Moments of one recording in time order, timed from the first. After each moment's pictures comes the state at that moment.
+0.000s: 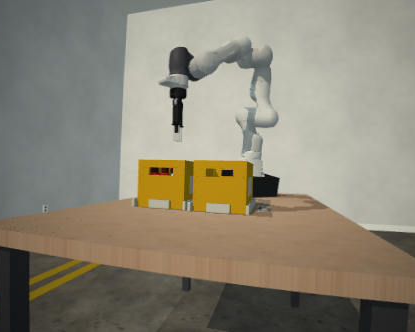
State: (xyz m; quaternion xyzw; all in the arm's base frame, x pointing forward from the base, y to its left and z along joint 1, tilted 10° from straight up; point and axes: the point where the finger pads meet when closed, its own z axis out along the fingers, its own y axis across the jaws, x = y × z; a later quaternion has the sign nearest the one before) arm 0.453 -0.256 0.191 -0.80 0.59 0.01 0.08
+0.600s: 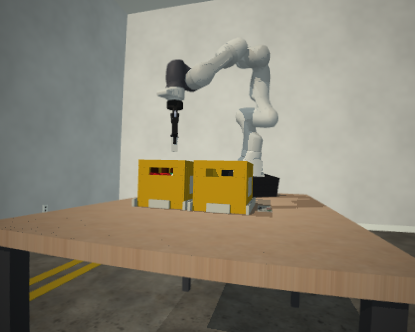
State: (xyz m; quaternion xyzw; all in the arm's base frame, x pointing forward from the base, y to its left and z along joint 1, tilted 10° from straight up) arm 0.429 -0.280 0.140 -0.86 0.50 0.01 0.07
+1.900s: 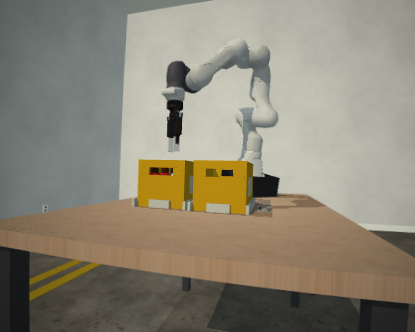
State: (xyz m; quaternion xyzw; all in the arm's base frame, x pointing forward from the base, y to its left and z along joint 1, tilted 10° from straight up) arm 0.432 -0.282 0.140 -0.94 0.34 -0.03 0.08
